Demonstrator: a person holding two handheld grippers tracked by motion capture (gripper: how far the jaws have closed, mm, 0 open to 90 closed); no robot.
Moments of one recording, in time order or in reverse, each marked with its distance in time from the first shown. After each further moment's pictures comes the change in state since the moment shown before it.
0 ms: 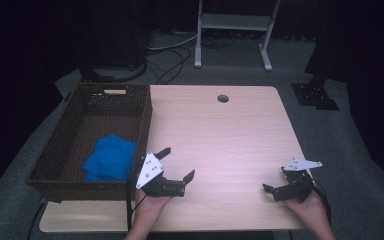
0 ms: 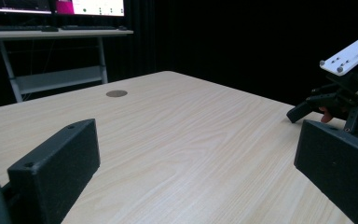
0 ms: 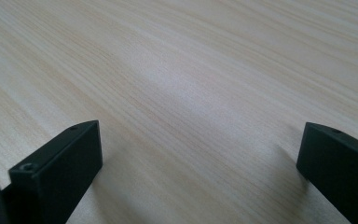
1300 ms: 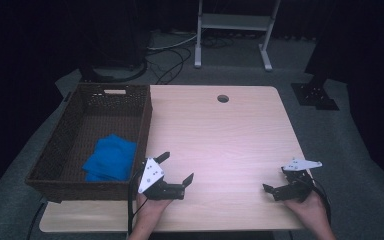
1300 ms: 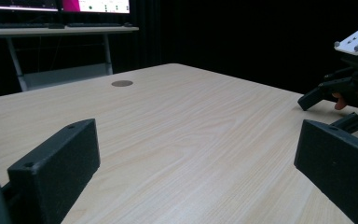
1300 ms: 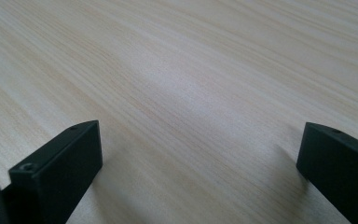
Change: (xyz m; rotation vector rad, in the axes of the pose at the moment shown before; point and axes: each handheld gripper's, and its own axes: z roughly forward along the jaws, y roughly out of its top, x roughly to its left) left arm 0.001 -0.023 0.003 0.007 0.024 0.008; right arm 0.000 0.000 0.000 0.000 0.000 0.000
